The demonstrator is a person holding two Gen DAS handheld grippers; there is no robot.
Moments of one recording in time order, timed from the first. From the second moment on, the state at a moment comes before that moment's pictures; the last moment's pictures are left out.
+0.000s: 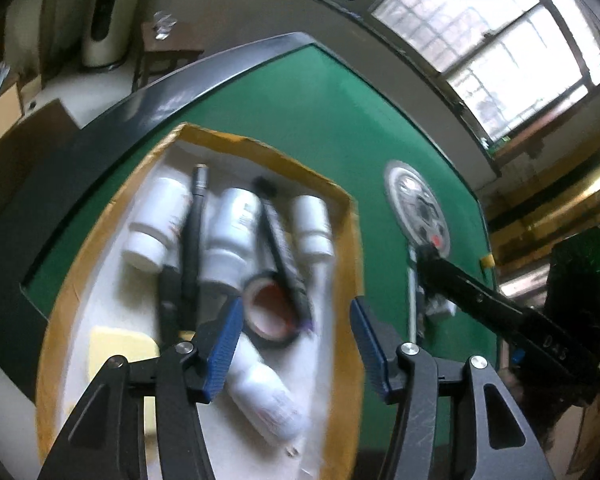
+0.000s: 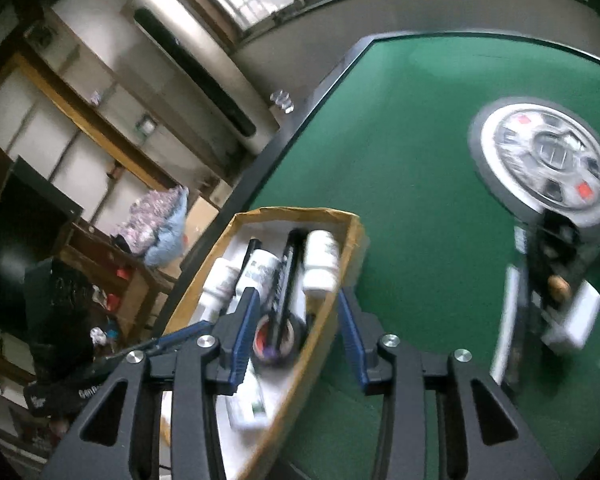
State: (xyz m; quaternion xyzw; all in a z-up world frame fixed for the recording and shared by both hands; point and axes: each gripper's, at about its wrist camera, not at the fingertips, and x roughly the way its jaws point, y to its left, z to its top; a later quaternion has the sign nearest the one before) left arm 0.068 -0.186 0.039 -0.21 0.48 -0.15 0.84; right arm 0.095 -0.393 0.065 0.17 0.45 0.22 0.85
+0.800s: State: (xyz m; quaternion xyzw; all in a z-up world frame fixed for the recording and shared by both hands) left arm 0.022 -0.321 0.052 -0.10 0.50 -0.23 0.83; right arm 0.088 -0.569 0.013 0.29 0.47 0.04 0.83
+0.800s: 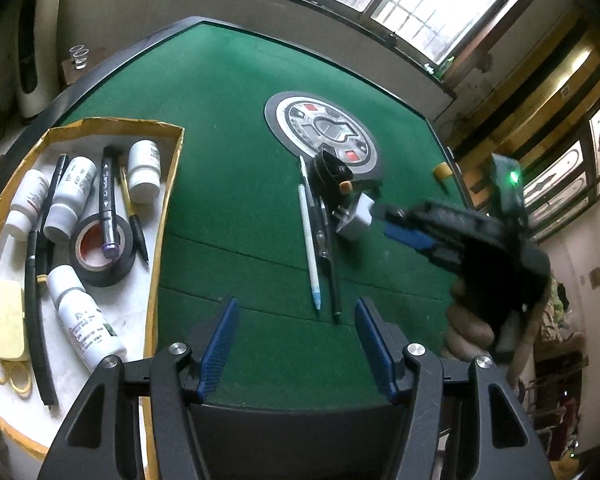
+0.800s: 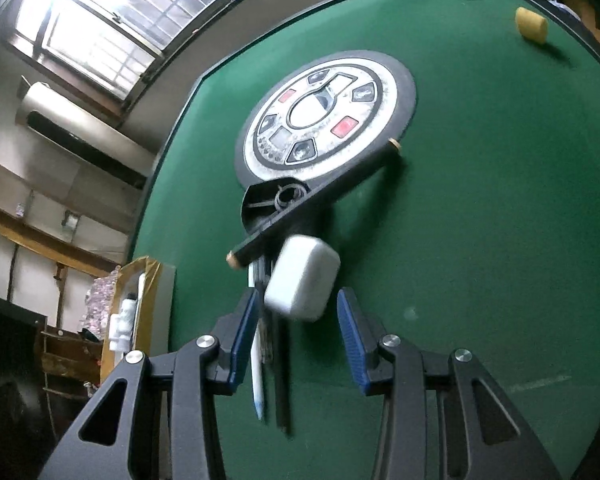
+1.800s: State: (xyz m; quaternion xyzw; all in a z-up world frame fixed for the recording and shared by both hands) left arm 0.039 -0.340 0.046 -0.08 0.51 -0.22 0.82; right arm 0.115 -0.576 -0.001 0.26 0.51 0.06 0.82
